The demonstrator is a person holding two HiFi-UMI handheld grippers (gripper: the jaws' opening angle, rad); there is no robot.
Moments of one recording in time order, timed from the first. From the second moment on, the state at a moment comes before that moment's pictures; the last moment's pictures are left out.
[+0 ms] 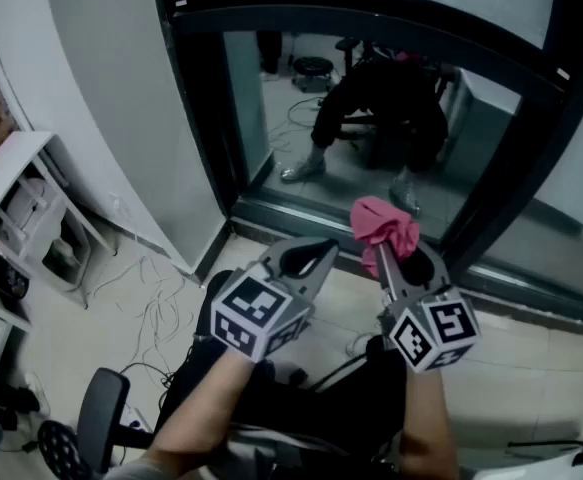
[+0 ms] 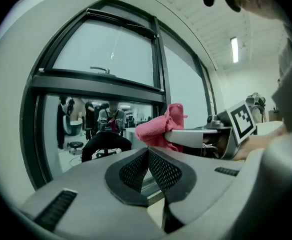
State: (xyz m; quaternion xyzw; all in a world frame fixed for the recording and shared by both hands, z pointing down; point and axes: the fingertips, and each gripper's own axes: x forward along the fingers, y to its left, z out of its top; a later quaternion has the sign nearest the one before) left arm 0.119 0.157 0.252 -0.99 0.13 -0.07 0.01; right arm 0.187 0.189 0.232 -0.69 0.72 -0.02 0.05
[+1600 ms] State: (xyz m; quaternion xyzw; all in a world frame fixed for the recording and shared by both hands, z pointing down) left arm 0.284 0.039 0.190 -1.00 0.04 0.00 0.04; right arm 0.440 0.131 0.143 -0.86 0.50 0.08 0.06
